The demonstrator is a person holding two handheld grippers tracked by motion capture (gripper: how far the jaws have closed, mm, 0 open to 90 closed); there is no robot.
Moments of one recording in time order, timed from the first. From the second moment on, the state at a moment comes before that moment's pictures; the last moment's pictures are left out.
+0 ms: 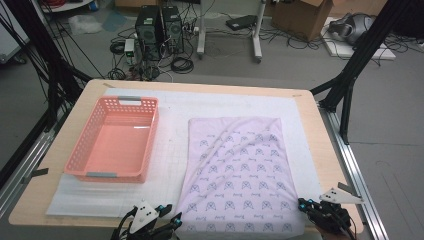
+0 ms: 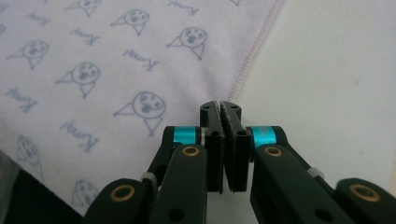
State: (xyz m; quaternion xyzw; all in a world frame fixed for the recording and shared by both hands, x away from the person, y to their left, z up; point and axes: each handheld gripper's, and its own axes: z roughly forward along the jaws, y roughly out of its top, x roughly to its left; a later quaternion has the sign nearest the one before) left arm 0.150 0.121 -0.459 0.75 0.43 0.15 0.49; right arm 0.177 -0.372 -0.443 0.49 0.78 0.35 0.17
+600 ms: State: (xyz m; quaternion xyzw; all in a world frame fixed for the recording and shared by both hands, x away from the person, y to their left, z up) left arm 0.161 0.093 -0.460 0.77 0.41 0.17 0.45; right arm 0.156 -0.395 -0.440 0.51 0.76 0.36 0.18
